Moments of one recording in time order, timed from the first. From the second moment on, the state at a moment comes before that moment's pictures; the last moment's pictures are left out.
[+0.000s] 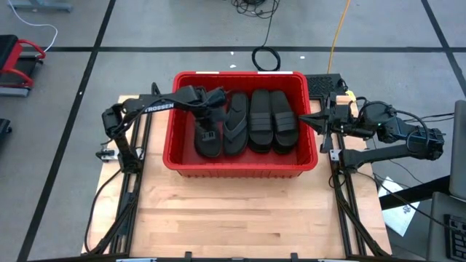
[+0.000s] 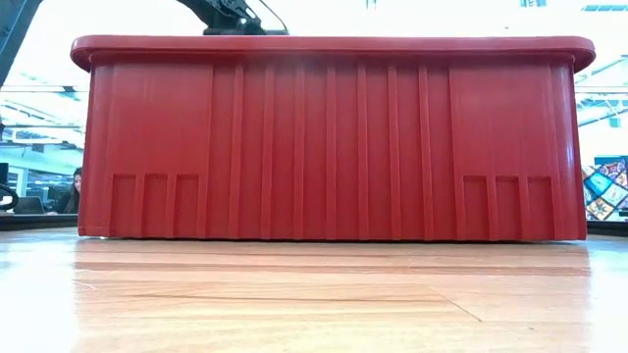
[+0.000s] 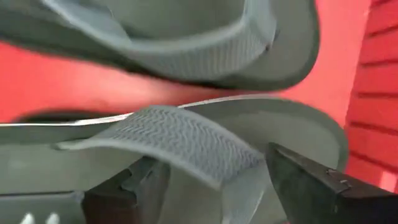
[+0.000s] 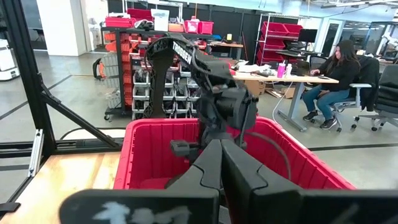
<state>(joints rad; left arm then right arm) 0.42 1.78 1.49 -1.05 0.18 0.27 -0.02 0.66 0.97 -0.34 0.19 -0.05</state>
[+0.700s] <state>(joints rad) 0.25 1.46 1.72 -1.13 0.33 0.49 -0.02 0.60 0.97 -0.39 0.18 -0.02</state>
